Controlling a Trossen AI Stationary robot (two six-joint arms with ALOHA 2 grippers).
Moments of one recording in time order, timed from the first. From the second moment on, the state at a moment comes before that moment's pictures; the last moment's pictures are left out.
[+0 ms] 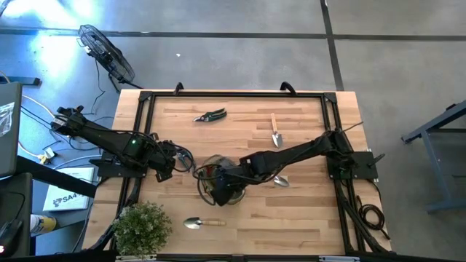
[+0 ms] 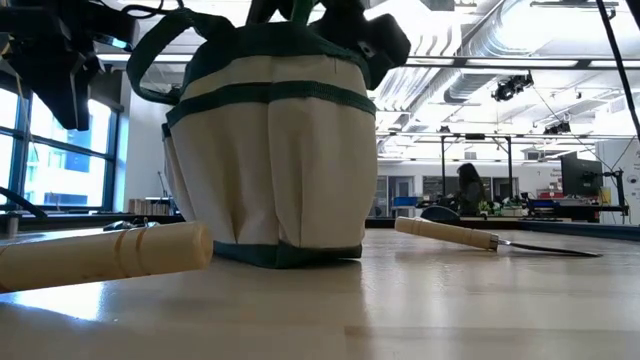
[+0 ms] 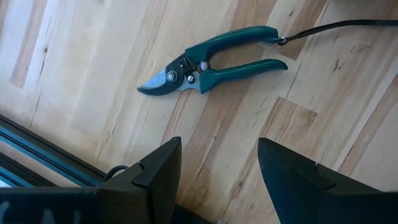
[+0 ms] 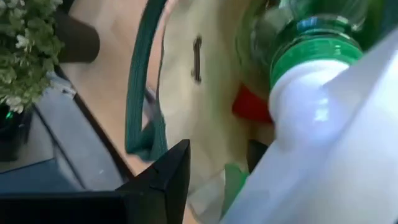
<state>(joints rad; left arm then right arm) -0.36 1.05 0.89 -1.27 -0.33 -0.75 0.26 2.06 1.88 -0.81 -0.05 1.14</state>
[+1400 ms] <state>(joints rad) -0.36 1.05 0.89 -1.27 -0.33 -0.75 0.30 2.02 1.88 -0.96 -0.37 1.30</state>
